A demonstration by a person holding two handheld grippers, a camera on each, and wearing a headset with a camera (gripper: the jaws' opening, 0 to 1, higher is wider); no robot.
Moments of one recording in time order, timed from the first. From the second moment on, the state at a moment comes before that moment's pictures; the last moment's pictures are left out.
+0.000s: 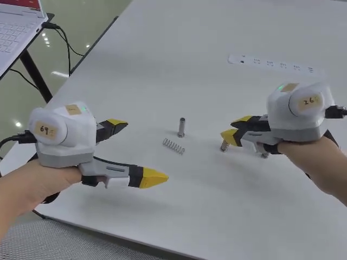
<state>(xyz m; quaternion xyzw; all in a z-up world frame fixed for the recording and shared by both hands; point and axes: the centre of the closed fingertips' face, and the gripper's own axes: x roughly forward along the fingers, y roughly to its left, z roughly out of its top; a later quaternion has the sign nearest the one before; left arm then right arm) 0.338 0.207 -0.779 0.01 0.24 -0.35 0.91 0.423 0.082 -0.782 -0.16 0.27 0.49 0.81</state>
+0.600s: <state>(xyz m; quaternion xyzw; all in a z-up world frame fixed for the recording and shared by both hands) 0.337 0.207 -0.781 0.01 0.24 -0.35 0.91 0.403 0.086 -0.768 -0.11 0.28 0.50 0.81</state>
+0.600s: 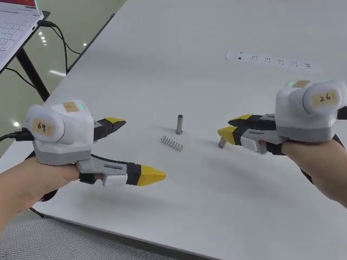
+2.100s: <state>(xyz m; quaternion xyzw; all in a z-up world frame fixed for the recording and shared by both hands) 0.337 0.215 -0.782 0.00 0.24 -0.36 0.90 0.380 0.179 -0.825 -0.23 0.38 0.55 0.71</state>
